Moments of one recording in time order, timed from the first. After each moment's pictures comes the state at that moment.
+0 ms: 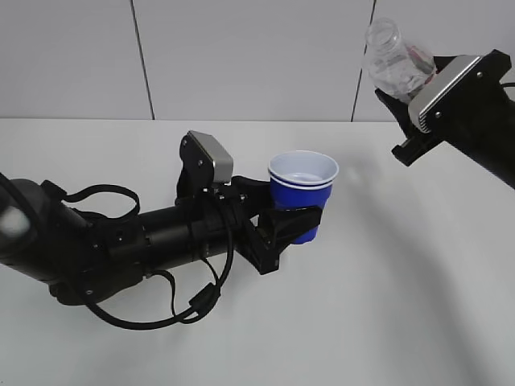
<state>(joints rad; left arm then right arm) -0.63 2.11 -0.84 0.56 -1.15 -0.37 0.03 1.80 -0.76 -0.43 -1.05 -0.60</state>
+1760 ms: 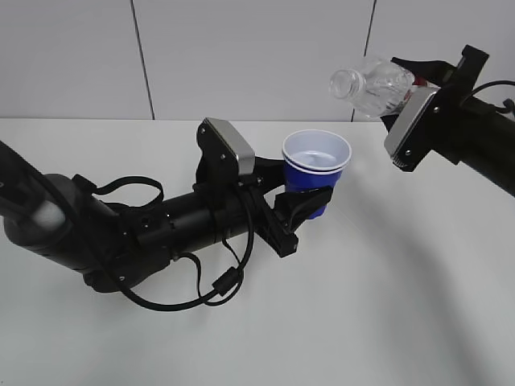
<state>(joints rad) -0.65 2.17 -0.95 0.47 -1.15 -0.18 0.03 1.86 -0.81 -0.46 -1.06 -1.00</state>
